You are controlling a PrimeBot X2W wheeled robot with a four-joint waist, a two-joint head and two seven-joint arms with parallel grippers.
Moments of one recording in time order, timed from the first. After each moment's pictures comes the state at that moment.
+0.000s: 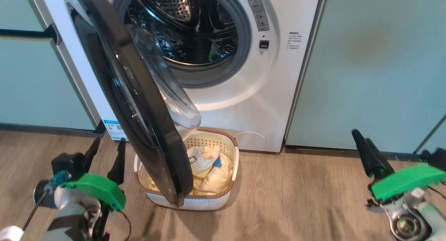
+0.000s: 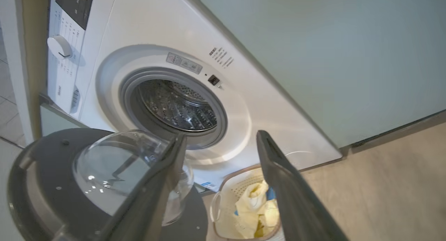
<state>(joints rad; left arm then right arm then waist) -0.20 0.21 0.00 0.45 -0.30 -0.13 -0.26 -0.30 -0.33 0.52 0.31 1.34 0.13 -0.14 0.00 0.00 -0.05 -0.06</state>
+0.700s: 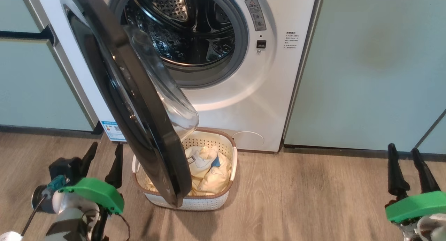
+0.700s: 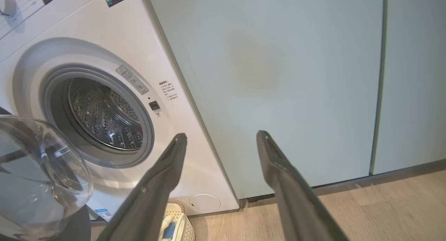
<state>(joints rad) -0.17 0.21 0.02 0.44 -0.29 -0.13 -0.26 -0.12 -0.20 0.14 0.31 0.59 0.13 -0.25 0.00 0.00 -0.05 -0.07</state>
